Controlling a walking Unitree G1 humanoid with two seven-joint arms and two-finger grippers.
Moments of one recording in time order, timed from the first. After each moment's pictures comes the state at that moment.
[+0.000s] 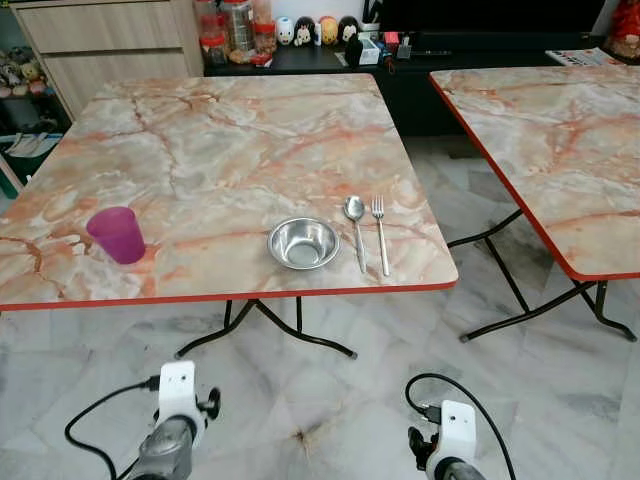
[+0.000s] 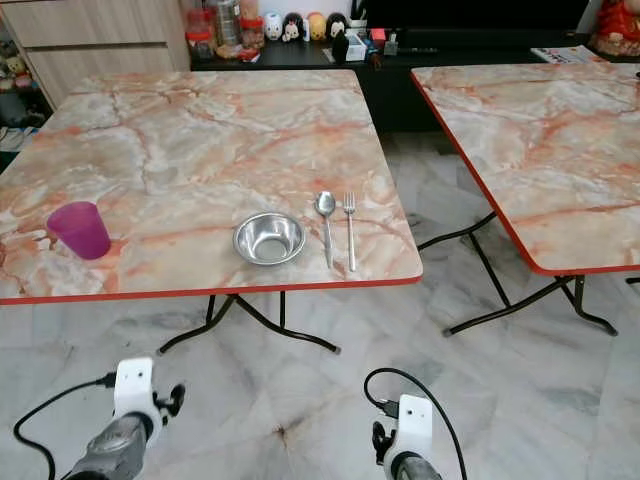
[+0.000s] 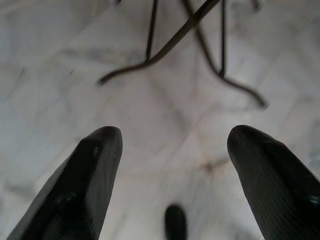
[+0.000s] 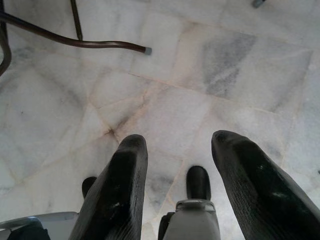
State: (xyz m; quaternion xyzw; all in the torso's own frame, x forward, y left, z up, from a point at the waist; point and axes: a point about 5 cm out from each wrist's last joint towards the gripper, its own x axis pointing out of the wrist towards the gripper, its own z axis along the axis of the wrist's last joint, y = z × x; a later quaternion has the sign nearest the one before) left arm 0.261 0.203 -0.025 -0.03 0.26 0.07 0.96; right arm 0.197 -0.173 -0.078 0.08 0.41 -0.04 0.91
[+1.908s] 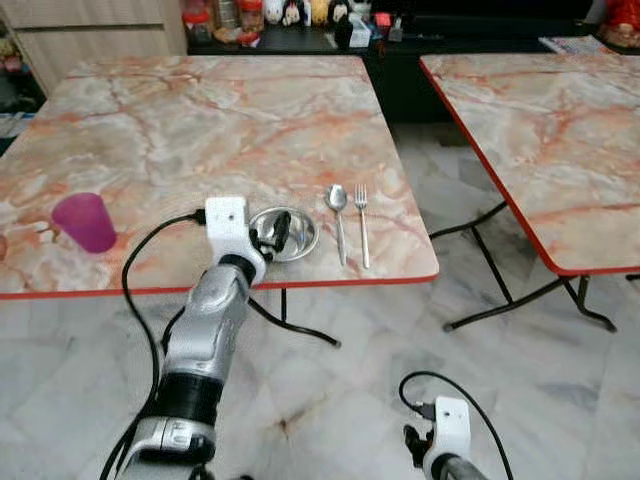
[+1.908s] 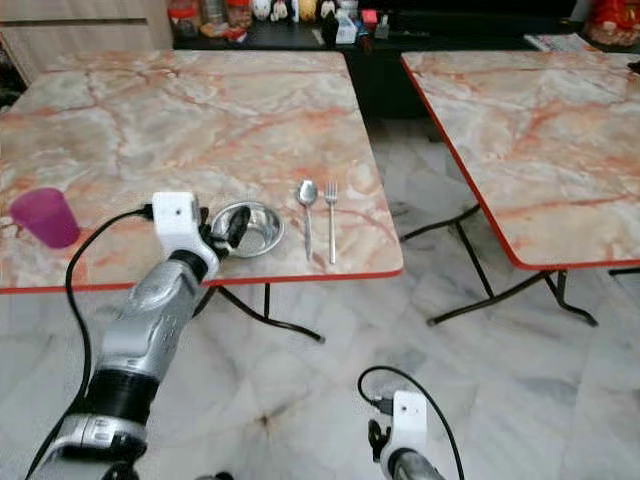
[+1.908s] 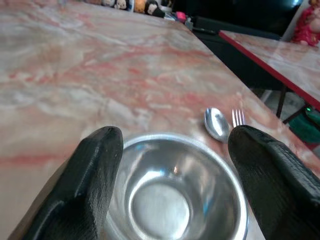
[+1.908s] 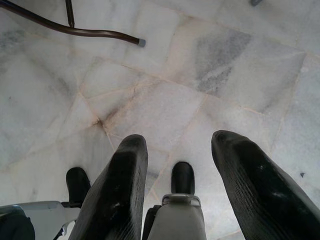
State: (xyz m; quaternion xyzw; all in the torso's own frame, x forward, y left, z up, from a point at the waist) left arm 0.363 0.116 0.177 -0.09 -0.02 -0.09 0.99; right arm 0.201 -0.167 -0.076 0.07 0.42 -0.02 0.91
